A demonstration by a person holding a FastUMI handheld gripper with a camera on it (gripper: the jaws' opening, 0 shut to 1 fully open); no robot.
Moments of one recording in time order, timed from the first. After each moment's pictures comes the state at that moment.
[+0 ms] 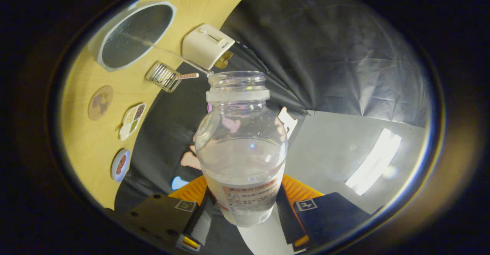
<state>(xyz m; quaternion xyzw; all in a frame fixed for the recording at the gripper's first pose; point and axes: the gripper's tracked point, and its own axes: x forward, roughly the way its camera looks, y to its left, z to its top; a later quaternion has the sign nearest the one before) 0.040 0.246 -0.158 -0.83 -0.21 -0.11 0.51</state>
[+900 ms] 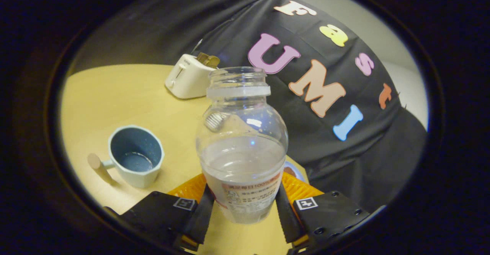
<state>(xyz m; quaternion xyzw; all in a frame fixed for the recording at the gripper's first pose) 0.073 0.198 -0.281 -0.30 0.16 0.09 0.94</state>
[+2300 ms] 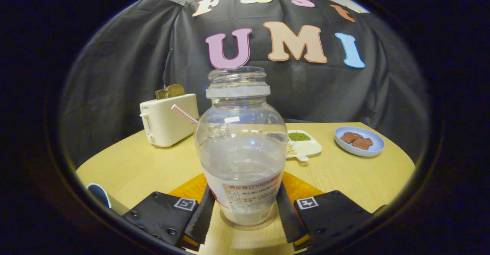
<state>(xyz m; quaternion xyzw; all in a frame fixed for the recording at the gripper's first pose) 0.187 0.201 -0.370 0.00 0.15 0.12 0.98</state>
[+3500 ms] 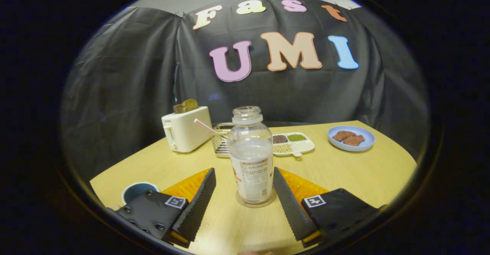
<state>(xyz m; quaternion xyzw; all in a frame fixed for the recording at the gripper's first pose) 0.102 0.187 -0.313 0.05 0.14 0.14 0.98</state>
